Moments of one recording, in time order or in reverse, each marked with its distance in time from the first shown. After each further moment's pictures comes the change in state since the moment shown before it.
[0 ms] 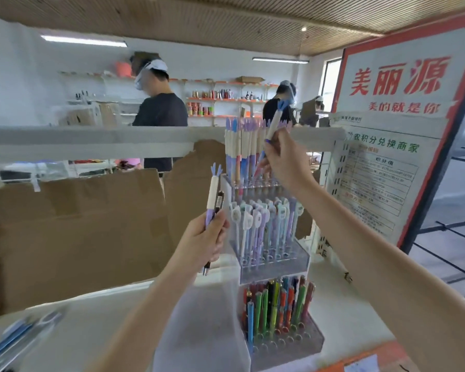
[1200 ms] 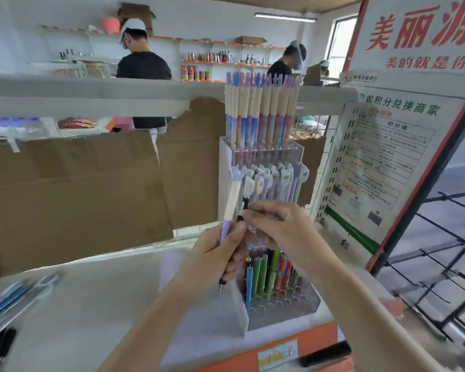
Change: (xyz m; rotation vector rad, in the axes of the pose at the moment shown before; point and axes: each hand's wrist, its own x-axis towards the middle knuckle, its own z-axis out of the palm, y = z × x) left_hand -0.046 -0.034 0.019 -0.080 -0.213 -0.038; right_hand -0.147 -0.011 0.015 0.452 -0.371 0.391
